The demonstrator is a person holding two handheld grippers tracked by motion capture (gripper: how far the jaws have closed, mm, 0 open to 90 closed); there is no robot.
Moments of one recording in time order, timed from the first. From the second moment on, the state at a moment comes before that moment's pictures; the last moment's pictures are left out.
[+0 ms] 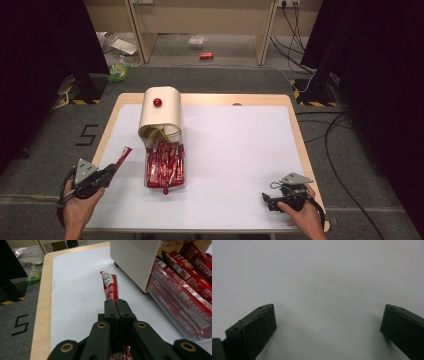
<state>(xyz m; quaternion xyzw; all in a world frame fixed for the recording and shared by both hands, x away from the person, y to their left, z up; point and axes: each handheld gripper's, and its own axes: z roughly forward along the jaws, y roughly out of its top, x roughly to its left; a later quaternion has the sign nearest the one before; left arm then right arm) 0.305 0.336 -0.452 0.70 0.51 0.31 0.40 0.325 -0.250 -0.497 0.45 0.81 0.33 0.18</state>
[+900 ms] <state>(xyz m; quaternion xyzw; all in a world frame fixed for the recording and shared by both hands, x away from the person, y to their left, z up) 0.320 0.330 -0.480 0.70 0.52 0.30 0.37 0.325 -0.250 -0.497 0.45 0.81 0.32 0.18</state>
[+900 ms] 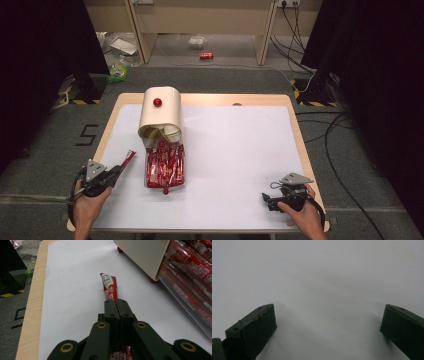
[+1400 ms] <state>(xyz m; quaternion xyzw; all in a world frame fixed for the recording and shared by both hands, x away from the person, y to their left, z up) 0.326 0.321 -0.490 0.71 0.52 0.30 0.36 0.325 -0.250 -0.497 0.45 0.81 0.33 0.18</state>
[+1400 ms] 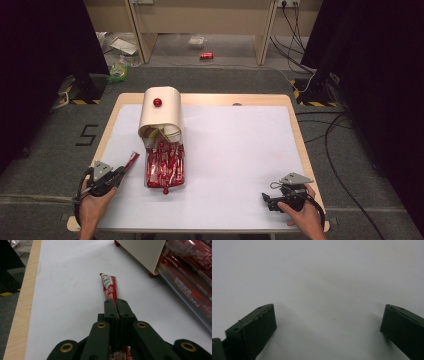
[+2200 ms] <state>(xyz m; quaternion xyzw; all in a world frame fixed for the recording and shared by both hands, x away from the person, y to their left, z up) 0.329 0.314 -0.495 0.73 0.51 0.29 0.35 0.325 -0.250 -0.497 0.45 0.81 0.33 0.18</state>
